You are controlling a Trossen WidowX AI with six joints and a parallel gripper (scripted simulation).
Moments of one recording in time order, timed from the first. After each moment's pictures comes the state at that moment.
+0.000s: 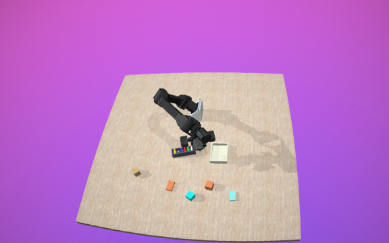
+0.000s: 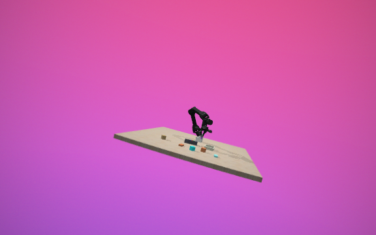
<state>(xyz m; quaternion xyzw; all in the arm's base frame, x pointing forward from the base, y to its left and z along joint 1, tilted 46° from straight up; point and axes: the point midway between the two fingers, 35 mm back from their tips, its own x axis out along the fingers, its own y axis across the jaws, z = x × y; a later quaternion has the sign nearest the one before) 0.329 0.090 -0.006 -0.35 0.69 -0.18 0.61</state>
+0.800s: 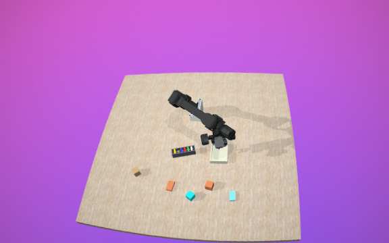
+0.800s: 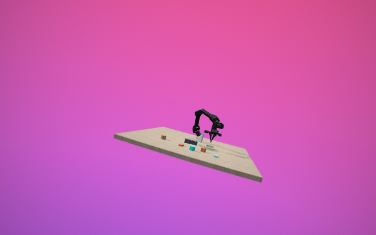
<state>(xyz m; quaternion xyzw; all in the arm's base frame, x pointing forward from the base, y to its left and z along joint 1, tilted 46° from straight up) 0.305 0.158 -0.090 -0.35 0.69 -0.19 0.61</state>
